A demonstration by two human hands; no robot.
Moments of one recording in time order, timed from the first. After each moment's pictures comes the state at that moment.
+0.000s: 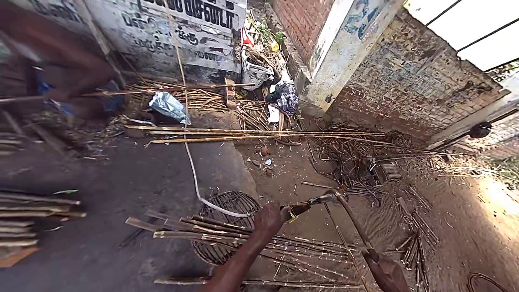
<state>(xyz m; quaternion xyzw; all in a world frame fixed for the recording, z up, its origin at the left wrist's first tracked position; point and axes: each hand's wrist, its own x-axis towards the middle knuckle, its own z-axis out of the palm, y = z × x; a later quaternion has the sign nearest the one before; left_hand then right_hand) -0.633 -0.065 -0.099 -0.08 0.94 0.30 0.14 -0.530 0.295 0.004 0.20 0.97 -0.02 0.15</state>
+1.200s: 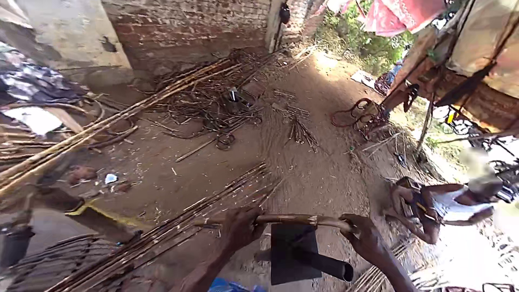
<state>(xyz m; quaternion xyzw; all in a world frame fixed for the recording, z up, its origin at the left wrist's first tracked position) -0.310 0.274 -0.074 0.56 0.71 0.41 -0.09 0.033 0.501 0.015 0.28 0.94 -0.15 -0.12</state>
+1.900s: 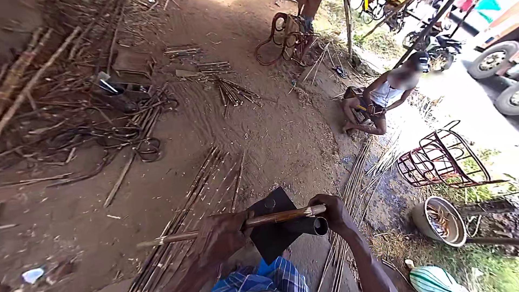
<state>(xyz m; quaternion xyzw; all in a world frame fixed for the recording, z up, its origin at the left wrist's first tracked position) -0.288 0.302 -0.060 0.76 0.61 0.22 0.00 0.052 0.385 -0.043 0.45 0.80 -0.29 -0.26</state>
